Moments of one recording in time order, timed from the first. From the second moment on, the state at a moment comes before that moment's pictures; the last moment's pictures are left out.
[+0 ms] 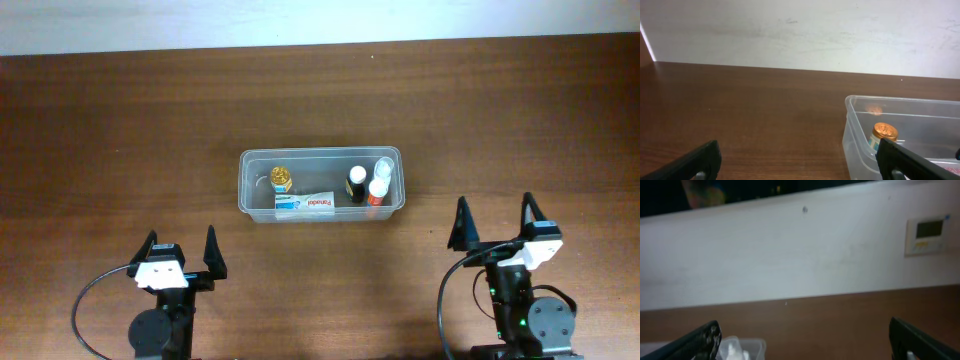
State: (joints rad) left arm 0.03 0.02 0.01 -0.08 0.01 -0.07; right arm 0.01 0.15 0.16 0.10 -0.04 0.13
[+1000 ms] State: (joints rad) left arm 0.03 0.02 0.01 -0.08 0.01 -0.07; right arm 0.01 0.01 0.01 -0.07 -0.11 0.13
